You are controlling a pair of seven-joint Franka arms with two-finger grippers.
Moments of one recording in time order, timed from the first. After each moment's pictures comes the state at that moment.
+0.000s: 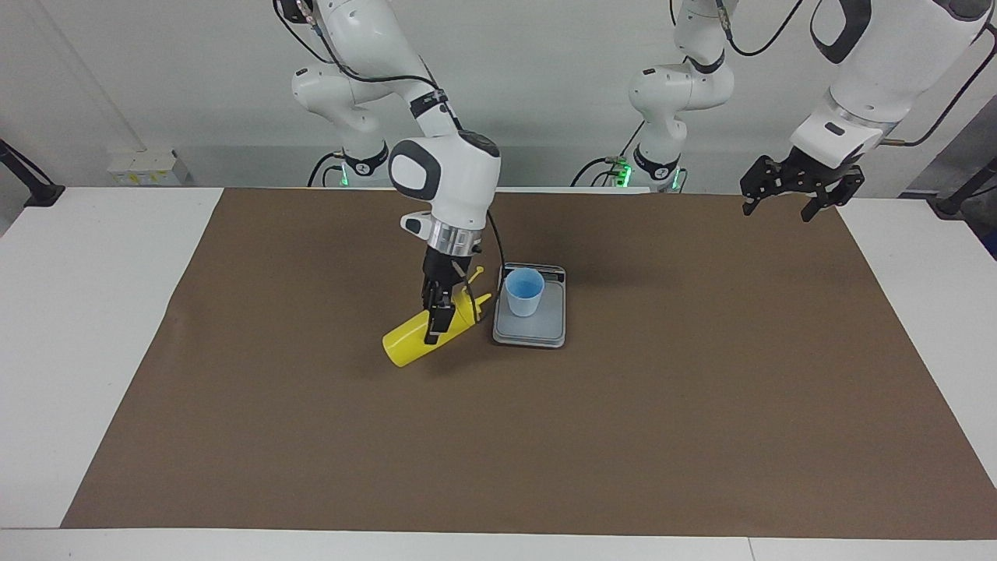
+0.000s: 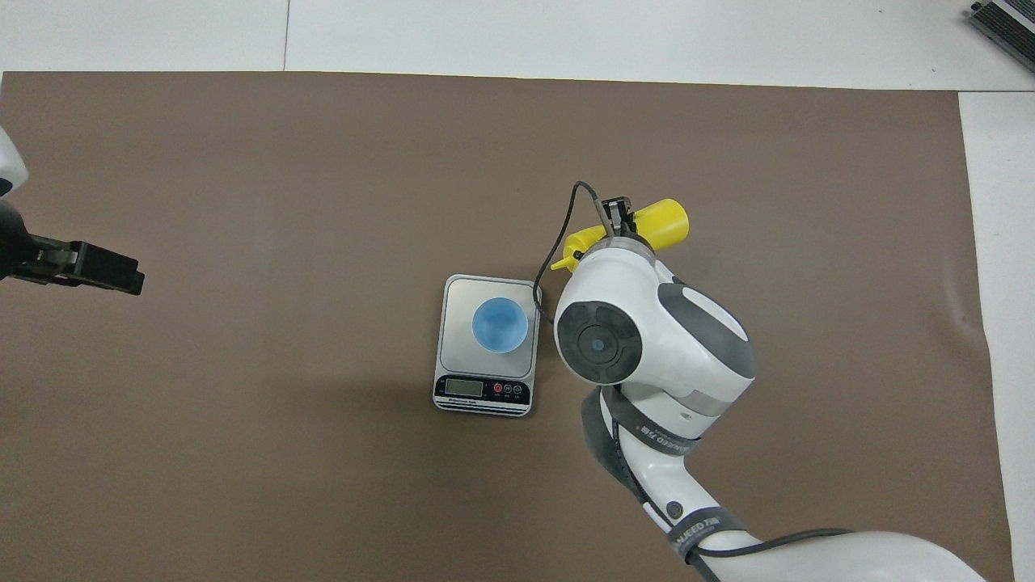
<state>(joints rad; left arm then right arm) 0.06 -0.02 -0.14 -1.59 -0.03 1.52 0.09 0.39 0.25 0.05 -1.92 -0.62 2.35 2.23</state>
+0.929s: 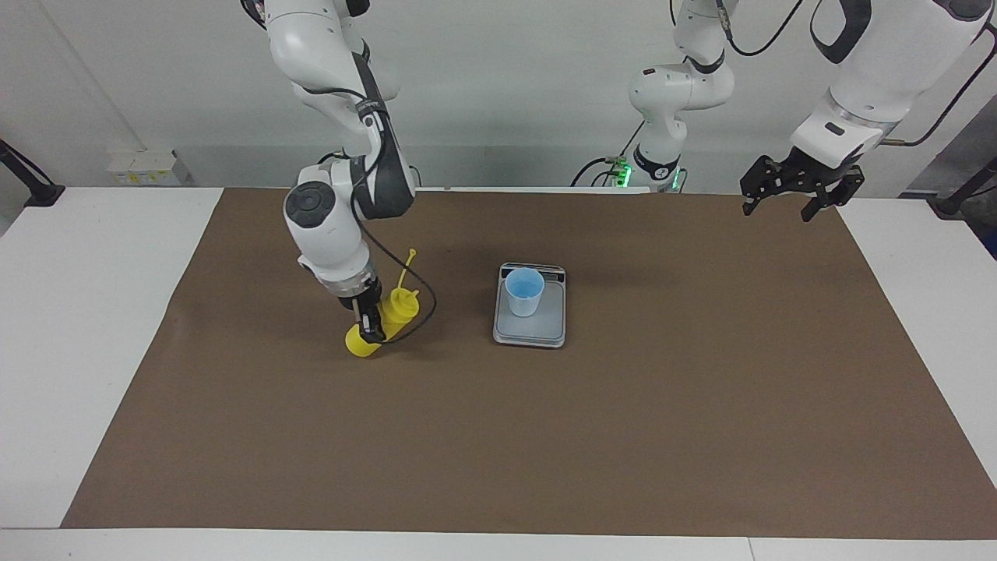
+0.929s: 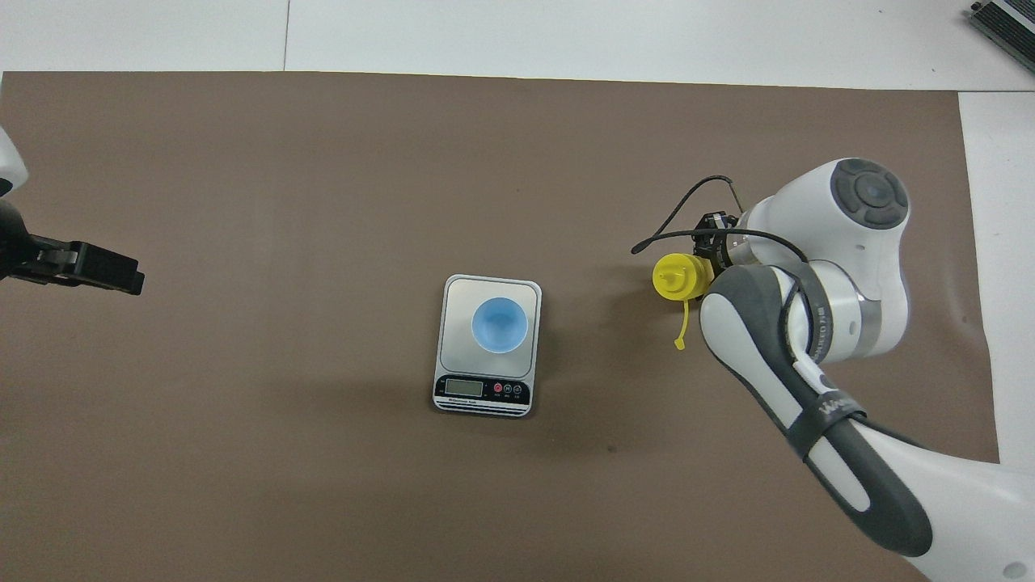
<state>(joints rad) 0.06 -0.02 -0.14 -1.59 -0.03 1.52 0.09 0.10 0.26 0.05 -1.92 0.13 2.13 1.45</state>
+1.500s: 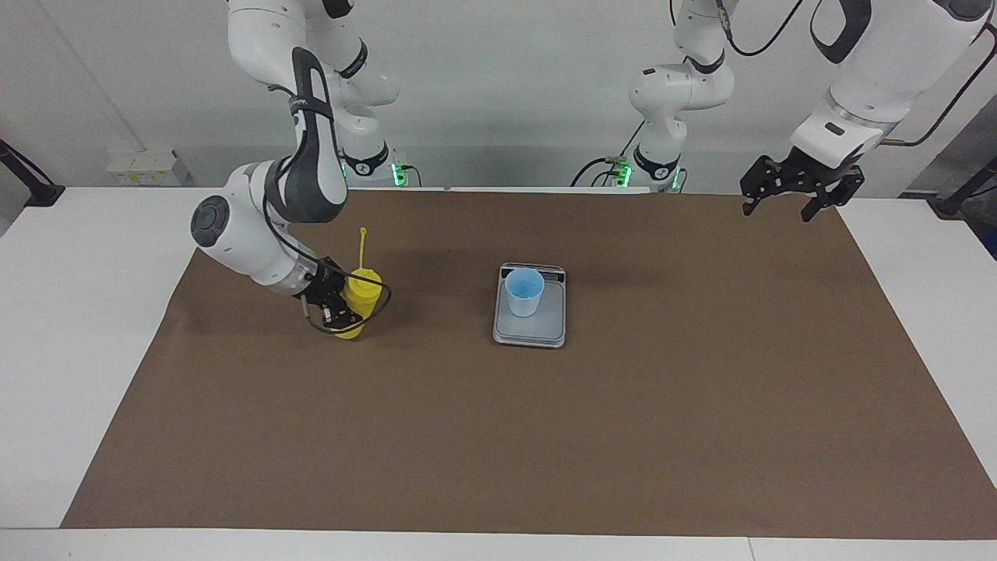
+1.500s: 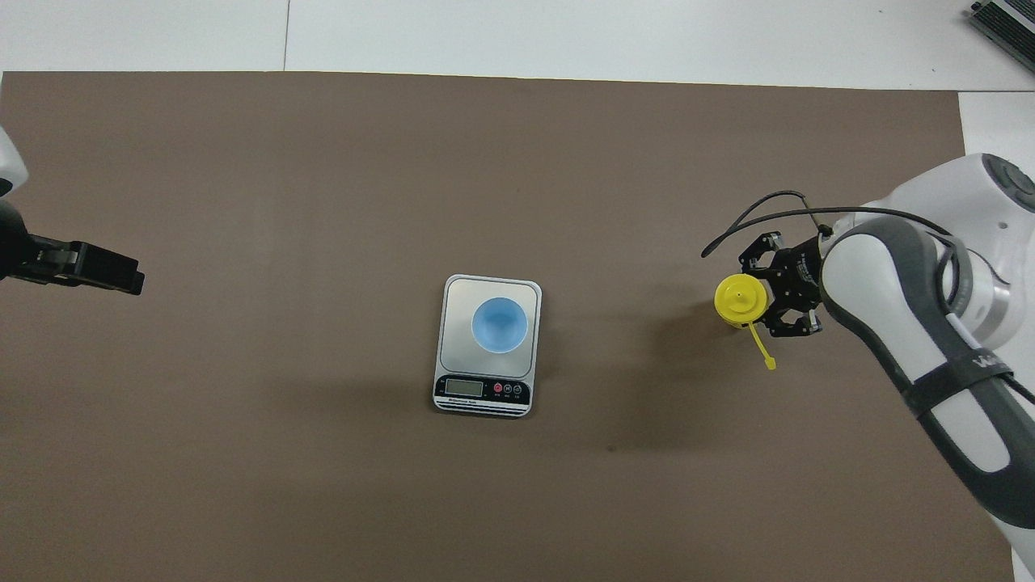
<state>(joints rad) 0.06 -0.02 -0.14 -1.59 -0.03 1.52 0.09 -0.09 0.23 0.05 -1.92 0.37 1.90 1.09</state>
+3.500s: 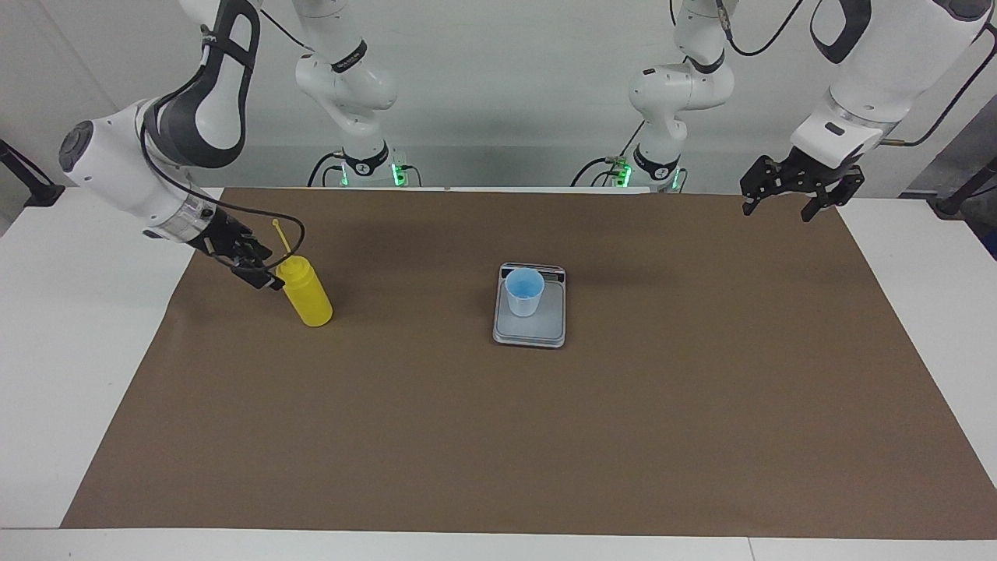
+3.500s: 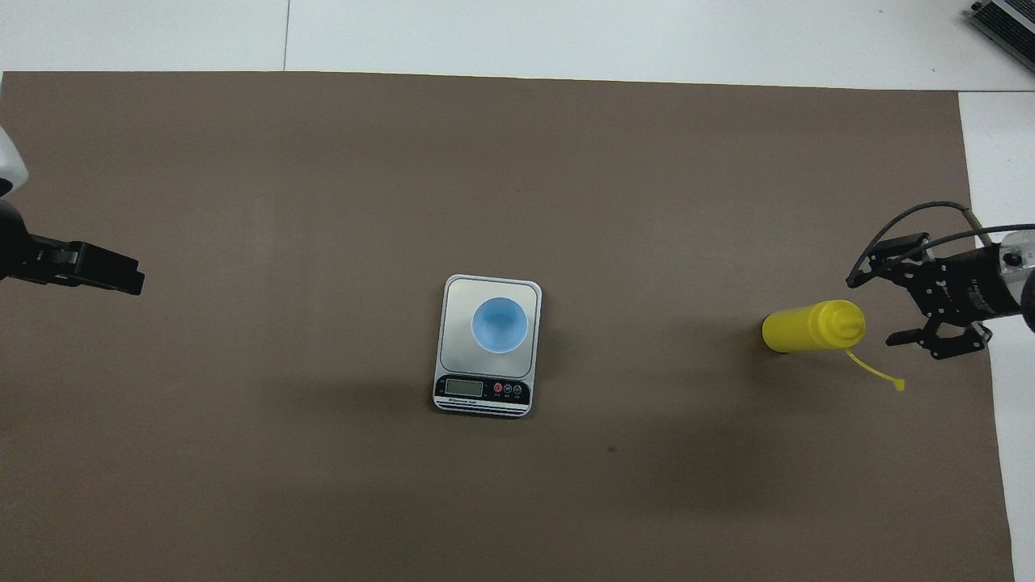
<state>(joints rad) 0.06 -0.02 -0.14 -1.59 -0.03 1.52 0.09 -0.29 0.05 0.06 -1.91 0.29 1.79 0.56</state>
